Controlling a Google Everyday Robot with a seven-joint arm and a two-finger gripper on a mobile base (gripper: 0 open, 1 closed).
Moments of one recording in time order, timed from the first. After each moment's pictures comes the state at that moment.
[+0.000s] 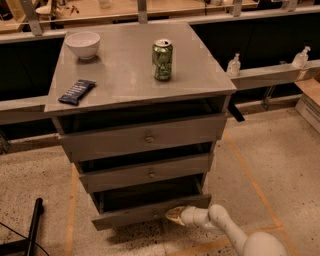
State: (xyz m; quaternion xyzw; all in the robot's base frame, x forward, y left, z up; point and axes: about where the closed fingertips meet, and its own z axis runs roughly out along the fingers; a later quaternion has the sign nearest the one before) arm 0.600 -0.059 0.133 -0.52 0.66 0.28 0.46
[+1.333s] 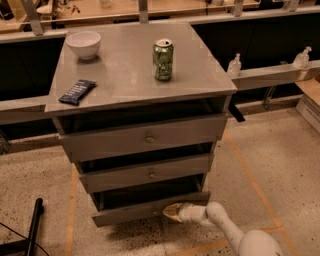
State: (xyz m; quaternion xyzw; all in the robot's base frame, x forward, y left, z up) arm 0.616 -0.050 0.141 -0.52 0.65 0.27 0.48
